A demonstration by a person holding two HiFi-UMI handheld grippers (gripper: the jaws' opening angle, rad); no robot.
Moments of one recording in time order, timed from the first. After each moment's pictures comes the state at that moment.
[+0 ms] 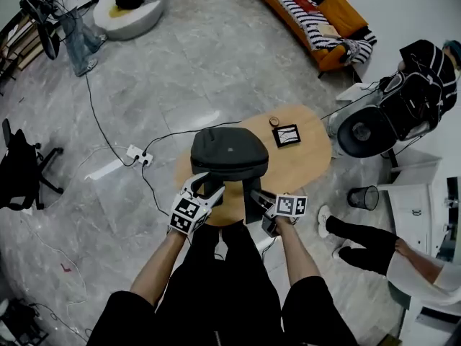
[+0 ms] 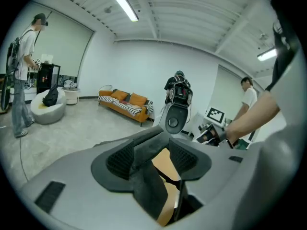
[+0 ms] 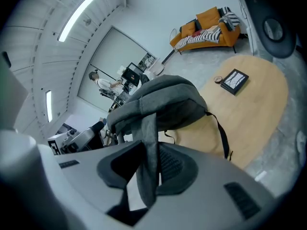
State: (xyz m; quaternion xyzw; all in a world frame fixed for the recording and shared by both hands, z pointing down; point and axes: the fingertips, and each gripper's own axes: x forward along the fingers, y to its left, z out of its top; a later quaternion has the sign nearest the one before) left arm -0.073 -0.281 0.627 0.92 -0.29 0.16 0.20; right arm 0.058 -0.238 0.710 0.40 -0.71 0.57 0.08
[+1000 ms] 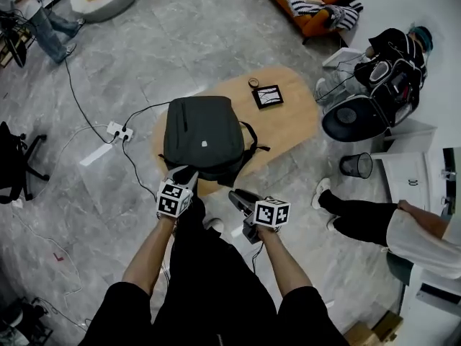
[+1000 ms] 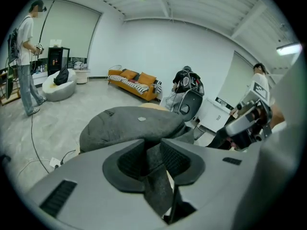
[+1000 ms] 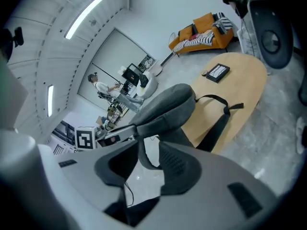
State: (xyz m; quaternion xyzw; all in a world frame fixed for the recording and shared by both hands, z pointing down) left arm -0.061 -0.185 0.760 0.87 -0.32 0.26 0.27; right arm 0.058 -0.092 0.726 0.42 -0.72 0.55 0.09
